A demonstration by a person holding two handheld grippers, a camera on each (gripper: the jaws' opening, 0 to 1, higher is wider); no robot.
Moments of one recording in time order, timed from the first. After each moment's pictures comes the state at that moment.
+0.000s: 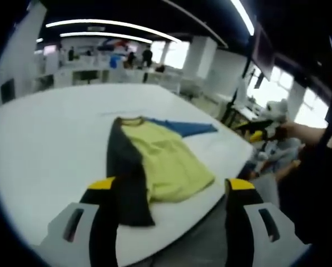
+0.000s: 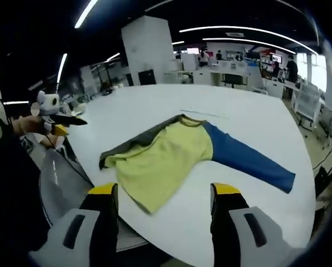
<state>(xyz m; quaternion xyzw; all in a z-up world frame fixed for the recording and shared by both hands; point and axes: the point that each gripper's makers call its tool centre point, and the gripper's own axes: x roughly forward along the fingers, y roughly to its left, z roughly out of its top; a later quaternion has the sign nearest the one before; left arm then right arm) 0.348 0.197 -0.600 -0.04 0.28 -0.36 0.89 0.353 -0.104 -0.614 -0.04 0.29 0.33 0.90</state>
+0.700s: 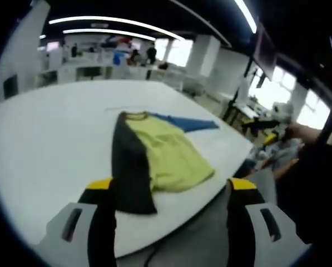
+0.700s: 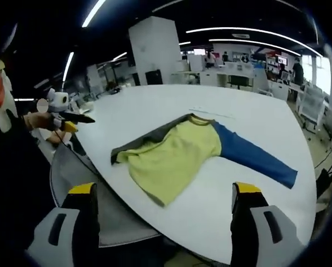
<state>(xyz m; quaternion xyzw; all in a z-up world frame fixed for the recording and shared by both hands) 0.333 0.215 -0.601 -0.04 0.29 -0.35 0.89 0.323 -0.102 -0.607 -0.03 0.29 0.34 0.90</state>
